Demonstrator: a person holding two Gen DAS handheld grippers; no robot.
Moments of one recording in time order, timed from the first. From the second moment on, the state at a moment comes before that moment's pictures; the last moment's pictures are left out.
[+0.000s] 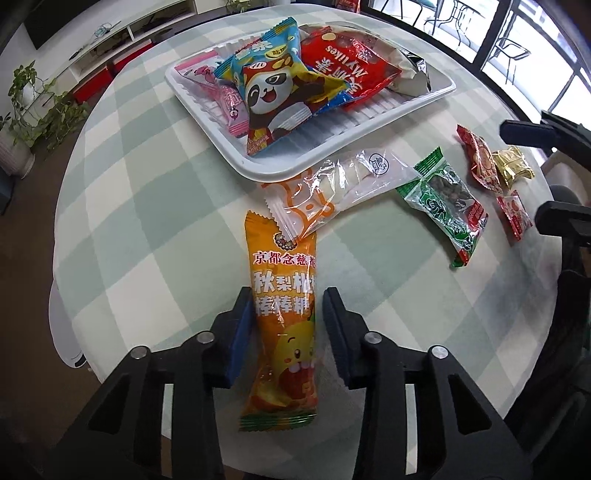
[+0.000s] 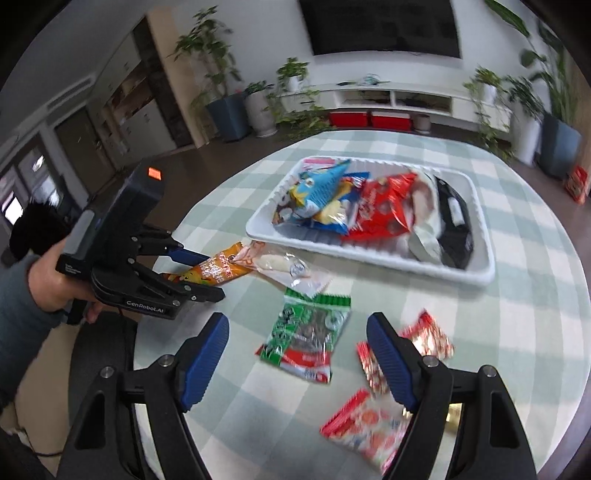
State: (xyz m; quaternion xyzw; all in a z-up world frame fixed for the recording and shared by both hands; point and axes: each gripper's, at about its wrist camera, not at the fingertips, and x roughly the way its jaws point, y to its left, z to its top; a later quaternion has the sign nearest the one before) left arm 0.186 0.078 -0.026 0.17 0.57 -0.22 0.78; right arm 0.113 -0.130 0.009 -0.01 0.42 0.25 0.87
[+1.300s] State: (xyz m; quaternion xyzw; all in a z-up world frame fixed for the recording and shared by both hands) left arm 0.133 0.127 -0.015 0.05 0.54 -0.26 0.80; right arm 0.207 -0.027 -0.047 -0.21 0.49 0.35 0.77
